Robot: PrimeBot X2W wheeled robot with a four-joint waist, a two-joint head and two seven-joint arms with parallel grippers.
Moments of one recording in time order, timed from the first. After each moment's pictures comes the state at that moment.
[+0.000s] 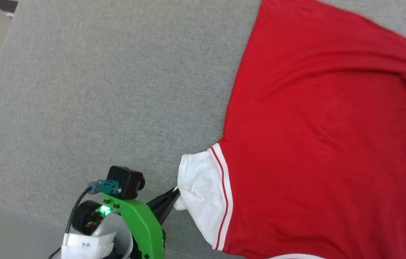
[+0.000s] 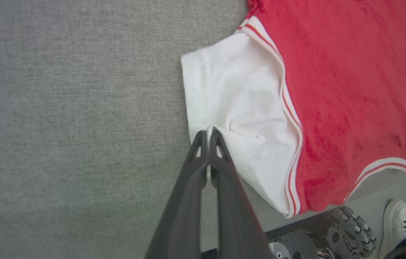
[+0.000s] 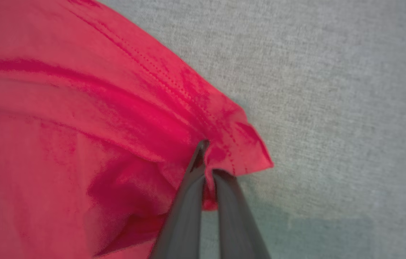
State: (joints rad) left arm -0.19 0.59 -0.67 -0.29 -0.84 0.18 0.35; right arm -0.76 -0.67 0.15 0.46 0.67 0.13 0.86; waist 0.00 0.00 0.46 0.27
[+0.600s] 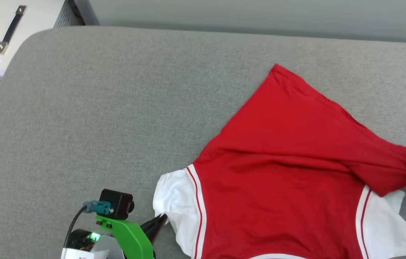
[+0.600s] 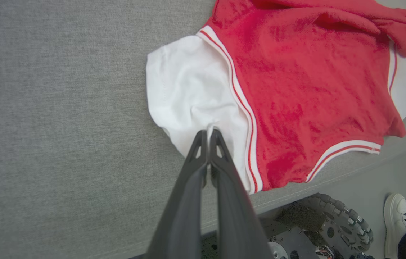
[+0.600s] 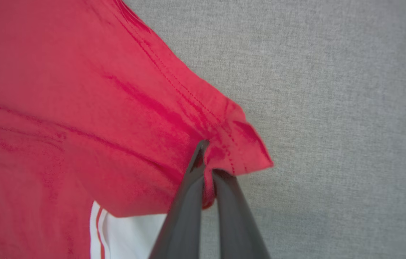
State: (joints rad) left arm -0.09 0.61 -0.66 -0.23 -0.87 0.21 0.33; right arm -0.36 -0.66 0.15 0.34 0.73 0.13 0.71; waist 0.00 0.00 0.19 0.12
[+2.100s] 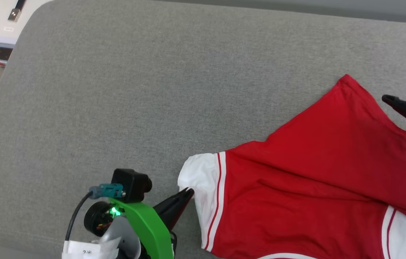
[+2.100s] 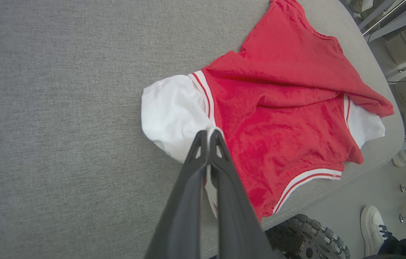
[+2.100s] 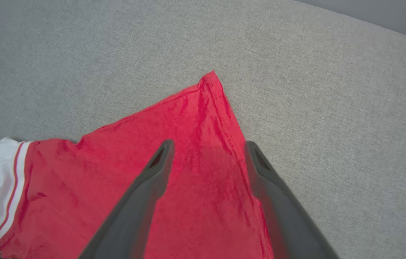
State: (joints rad) left arm -0.17 0.57 -0.67 -0.34 -0.88 0.17 0.31; right arm -0.56 -0.58 0.09 -0.02 0.69 0.13 1.05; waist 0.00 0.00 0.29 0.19
